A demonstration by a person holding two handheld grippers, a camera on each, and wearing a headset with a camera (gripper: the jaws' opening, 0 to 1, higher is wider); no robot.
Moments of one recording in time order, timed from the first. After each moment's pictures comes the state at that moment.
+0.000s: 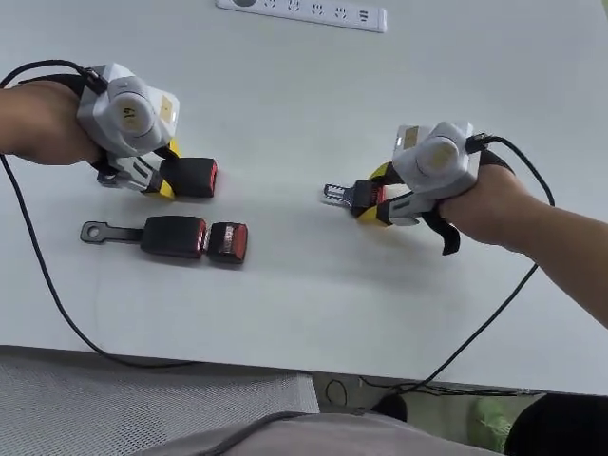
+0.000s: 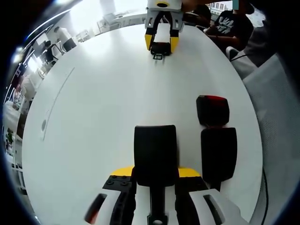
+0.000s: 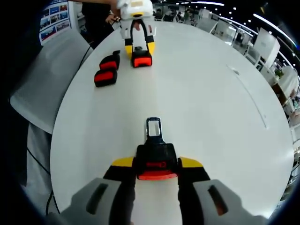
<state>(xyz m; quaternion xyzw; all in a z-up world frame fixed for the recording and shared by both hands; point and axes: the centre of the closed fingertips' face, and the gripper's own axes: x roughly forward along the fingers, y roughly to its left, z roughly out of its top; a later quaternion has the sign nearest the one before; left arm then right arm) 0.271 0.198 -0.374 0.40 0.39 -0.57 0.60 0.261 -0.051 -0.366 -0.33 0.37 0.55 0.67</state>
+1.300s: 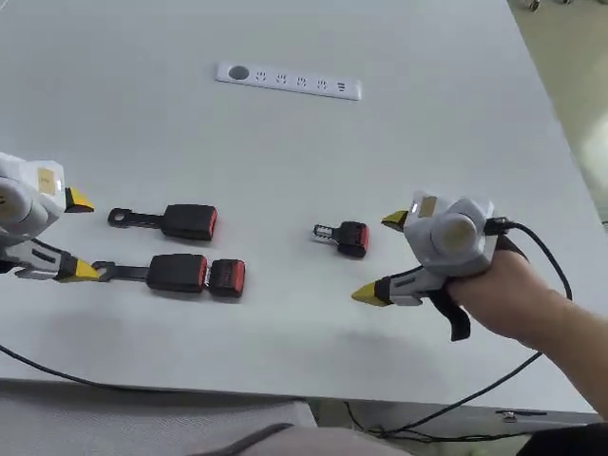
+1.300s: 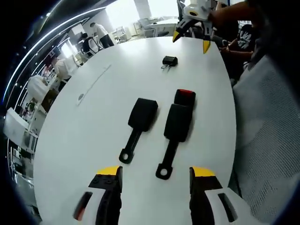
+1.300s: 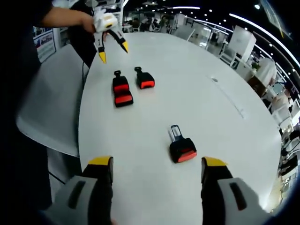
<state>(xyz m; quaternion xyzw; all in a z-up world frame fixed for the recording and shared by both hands) 0.176 0.286 -0.295 0.34 0.38 -0.45 0.73 0.192 -0.065 -0.302 -0.29 0.35 0.46 0.76</state>
